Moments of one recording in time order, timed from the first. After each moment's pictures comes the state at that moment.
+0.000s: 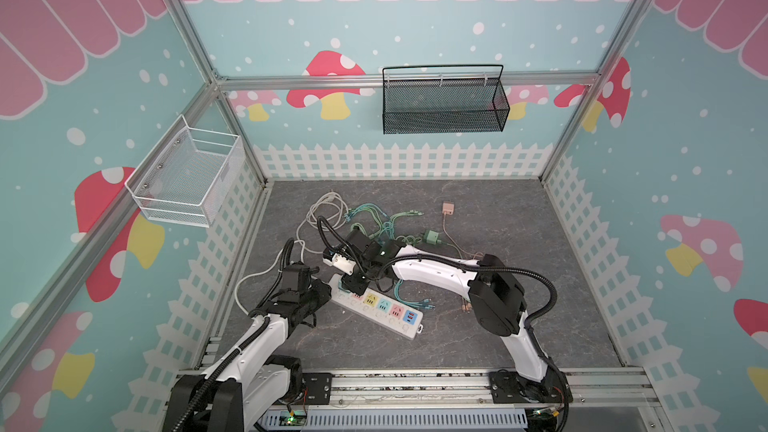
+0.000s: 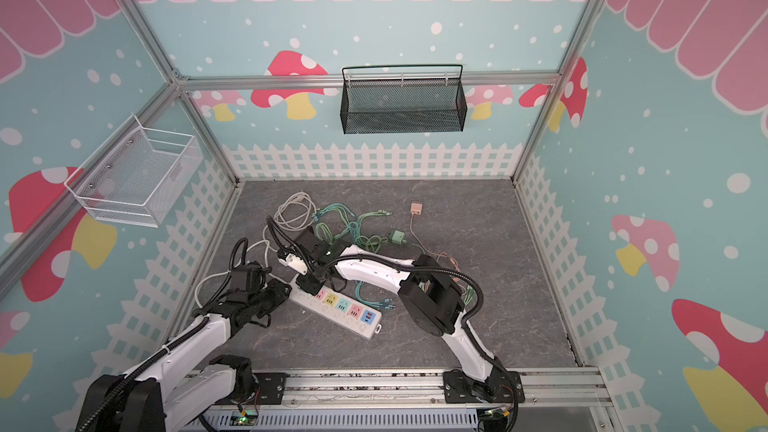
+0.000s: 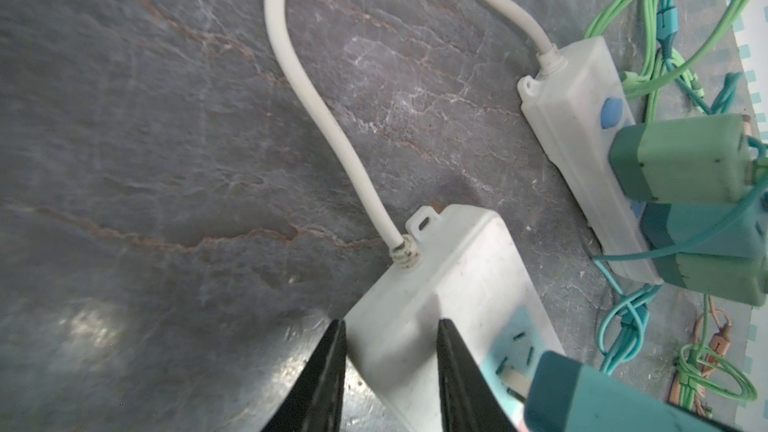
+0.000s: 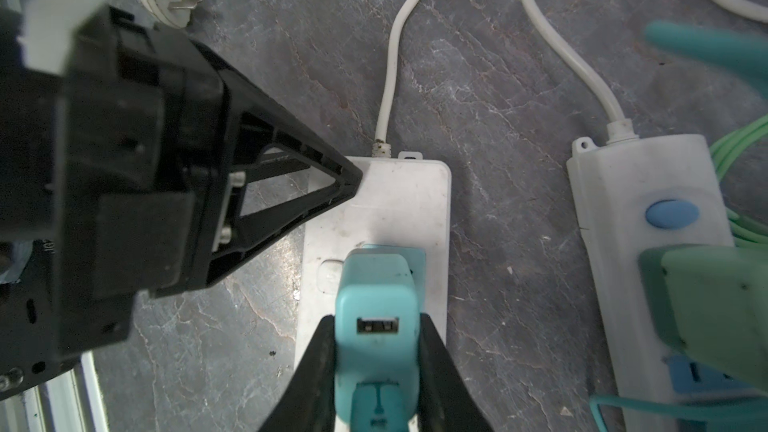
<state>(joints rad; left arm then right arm) -0.10 1.00 0.33 -0.25 0.15 -0.77 1.03 2.16 1.77 -0.61 -0.16 -0.09</state>
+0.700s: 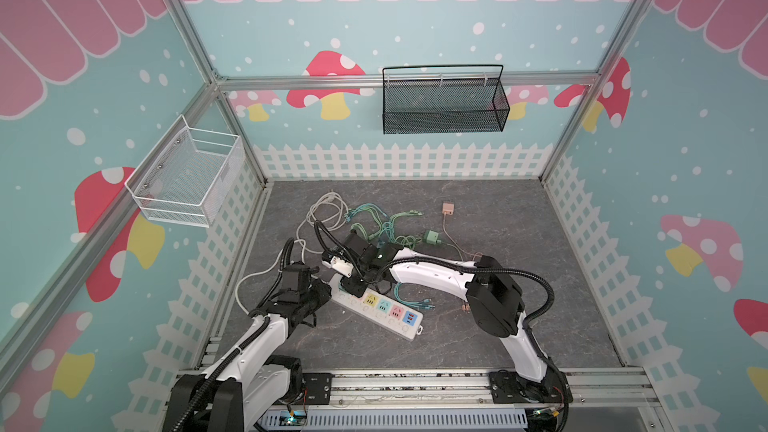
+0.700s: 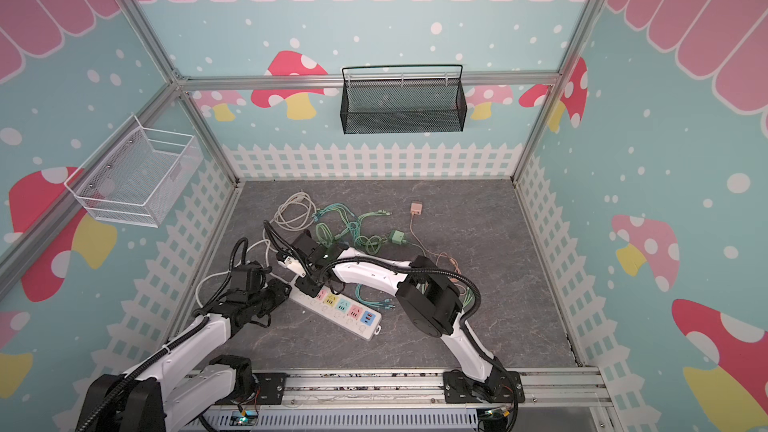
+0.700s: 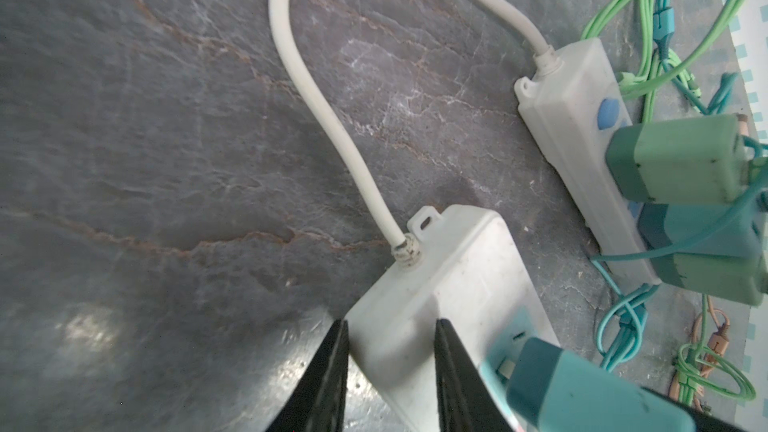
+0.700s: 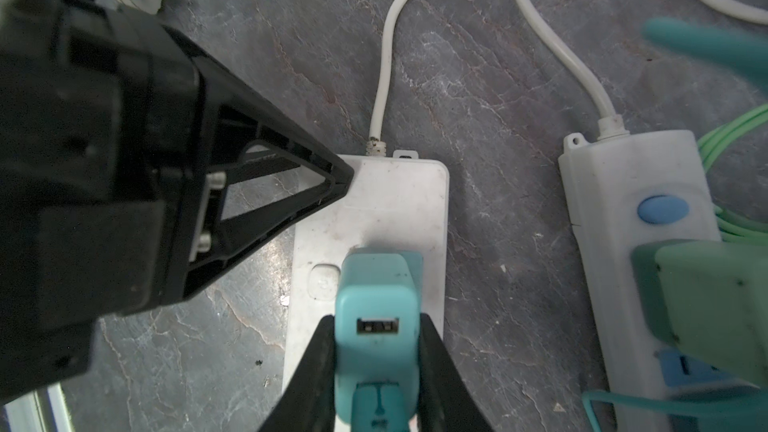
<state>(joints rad) -0.10 1.00 0.33 -0.24 0.15 -0.77 1.05 2.16 1.77 -0.61 -0.09 -0.09</state>
